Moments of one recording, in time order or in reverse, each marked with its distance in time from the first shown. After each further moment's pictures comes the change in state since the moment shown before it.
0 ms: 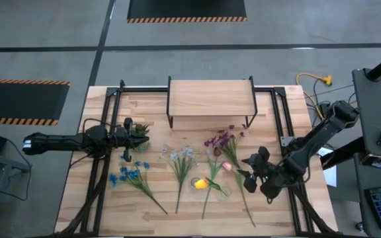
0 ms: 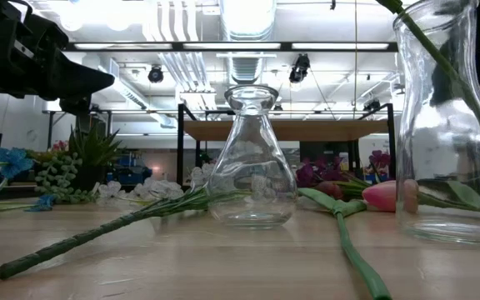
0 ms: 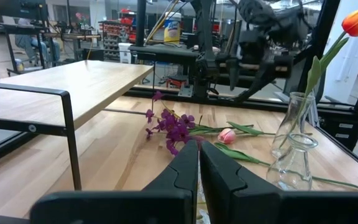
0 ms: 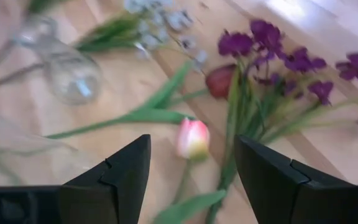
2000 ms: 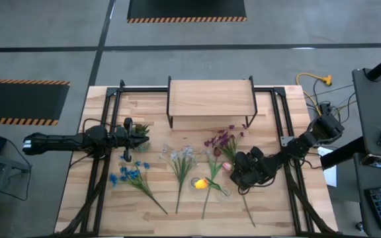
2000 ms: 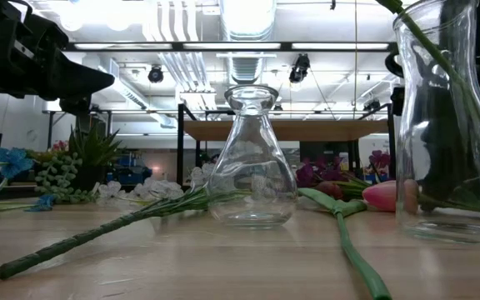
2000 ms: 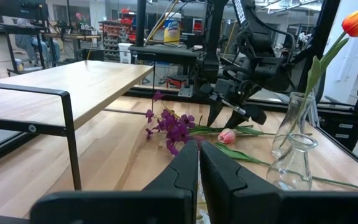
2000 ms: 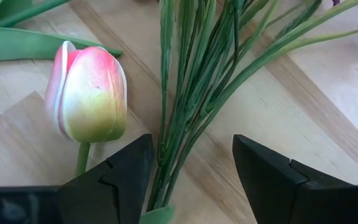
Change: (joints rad) left arm 0.000 0.000 0.000 0.000 0.000 0.000; right arm -0.240 0.365 -0.033 0.075 -0.242 0.023
